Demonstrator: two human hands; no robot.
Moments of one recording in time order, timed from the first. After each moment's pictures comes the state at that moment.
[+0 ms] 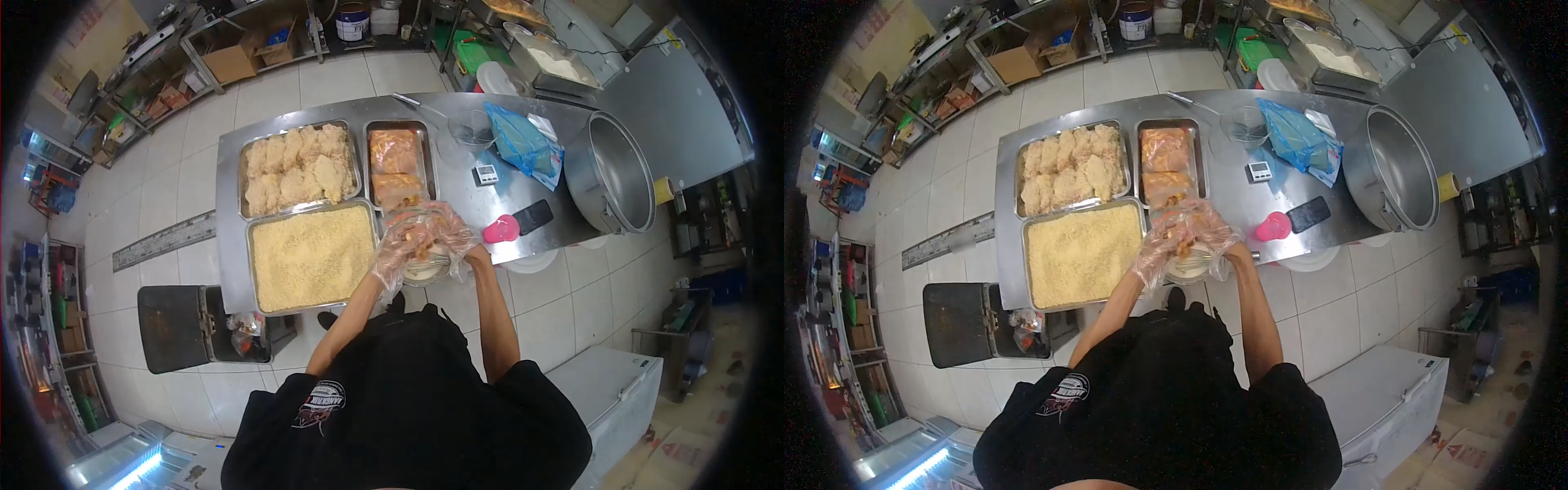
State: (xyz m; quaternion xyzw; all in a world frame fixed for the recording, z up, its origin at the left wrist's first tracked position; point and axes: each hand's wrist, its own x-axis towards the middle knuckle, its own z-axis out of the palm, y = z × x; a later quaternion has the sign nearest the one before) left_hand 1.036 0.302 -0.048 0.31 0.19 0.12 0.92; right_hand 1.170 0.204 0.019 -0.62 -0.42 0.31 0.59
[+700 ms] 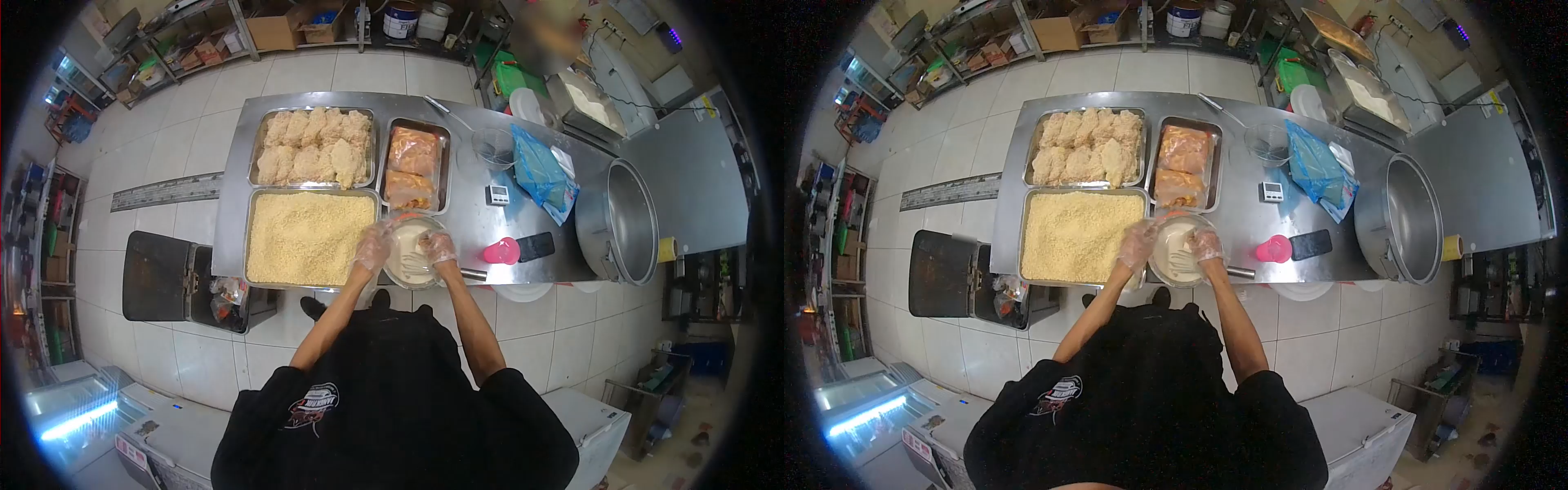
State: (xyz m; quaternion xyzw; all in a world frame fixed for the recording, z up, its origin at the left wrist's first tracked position) left_hand 1.005 0.318 -0.083 0.80 0.36 0.25 0.42; right_hand 1.191 0.205 -0.143 -0.84 -0.50 0.15 0.17
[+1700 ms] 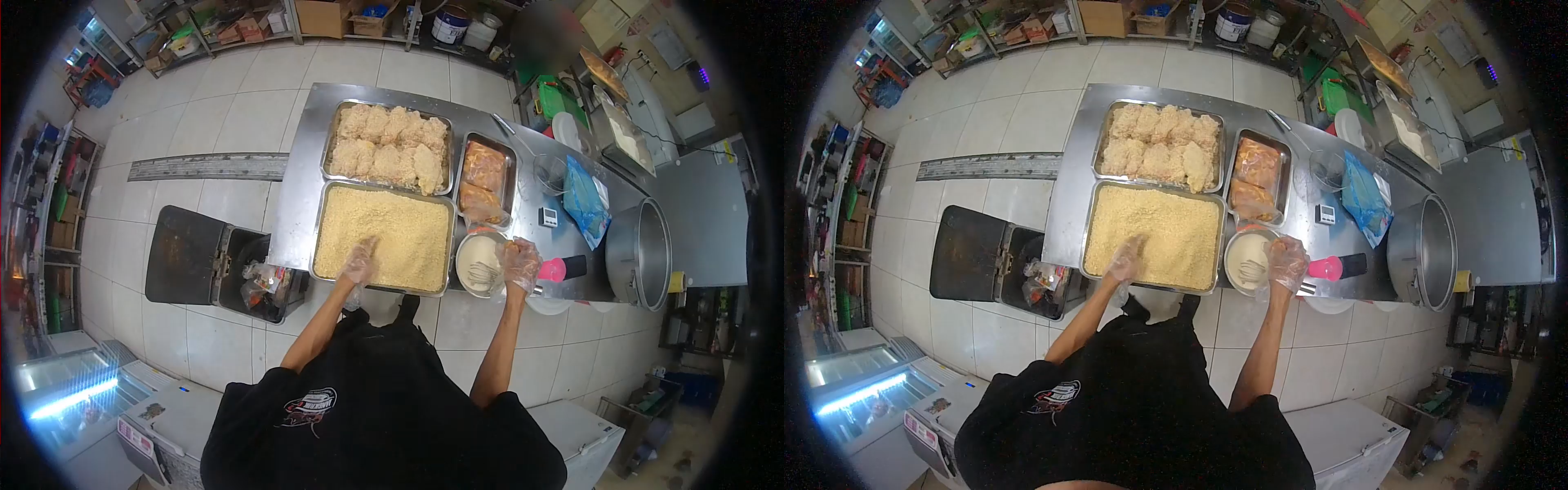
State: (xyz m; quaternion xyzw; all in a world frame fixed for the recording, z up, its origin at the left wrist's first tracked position) left_hand 0.777 0.427 -0.177 0.90 0.29 0.05 0.33; right_hand 1.081 0.239 0.039 -0.89 -0.32 -0.05 0.32
